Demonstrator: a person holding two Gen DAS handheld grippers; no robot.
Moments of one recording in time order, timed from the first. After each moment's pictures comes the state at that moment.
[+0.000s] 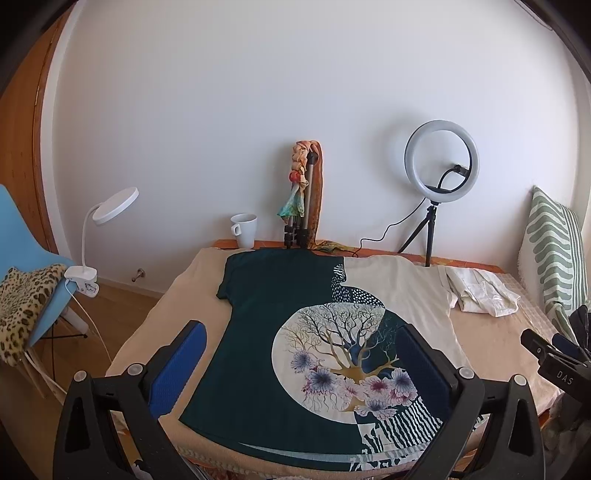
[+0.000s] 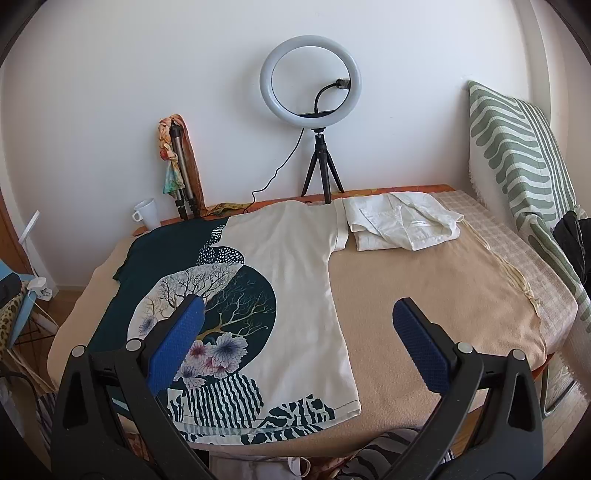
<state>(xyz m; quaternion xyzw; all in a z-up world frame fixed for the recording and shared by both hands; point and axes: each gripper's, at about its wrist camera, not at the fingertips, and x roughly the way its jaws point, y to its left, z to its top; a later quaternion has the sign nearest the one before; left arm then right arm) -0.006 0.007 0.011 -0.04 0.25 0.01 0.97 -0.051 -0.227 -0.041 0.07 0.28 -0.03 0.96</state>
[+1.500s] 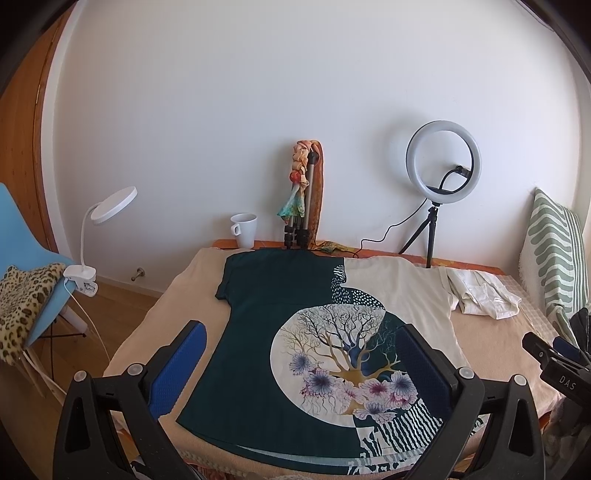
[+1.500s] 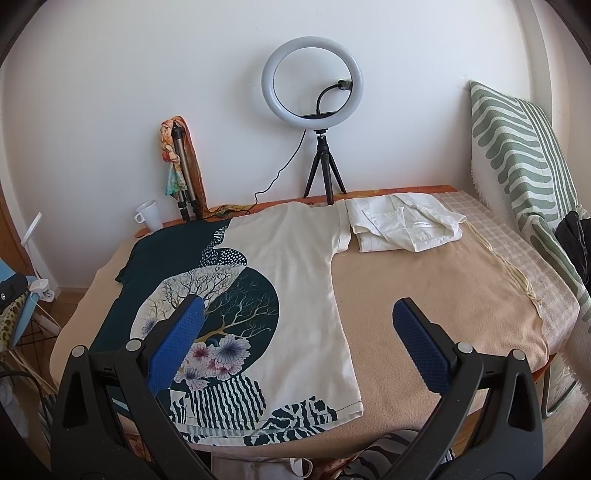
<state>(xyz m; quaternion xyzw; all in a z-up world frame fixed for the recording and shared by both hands) -0.002 0.008 0.011 -0.05 0.25 0.01 0.97 -0.050 -0.228 -0.038 0.08 0.28 -0.03 0.96</state>
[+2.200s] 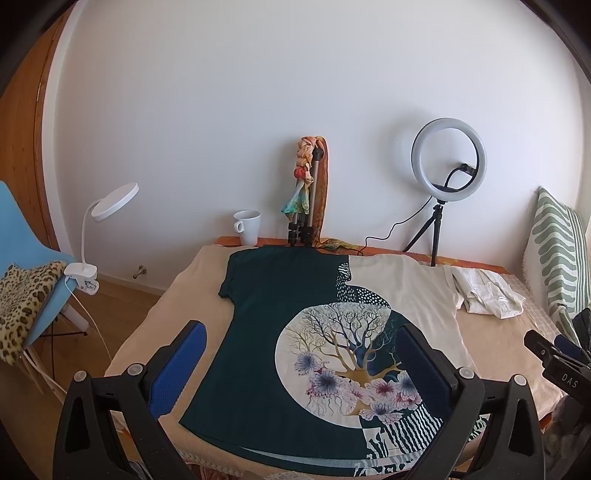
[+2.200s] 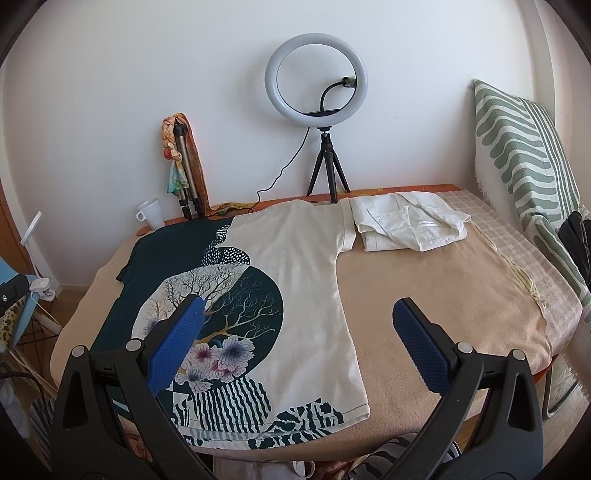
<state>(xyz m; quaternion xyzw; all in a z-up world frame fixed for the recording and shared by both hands) 0.007 0.015 0.008 -0.05 0.26 0.01 0.96 -0.045 -0.221 -0.041 0.07 0.28 -0.02 0.96</state>
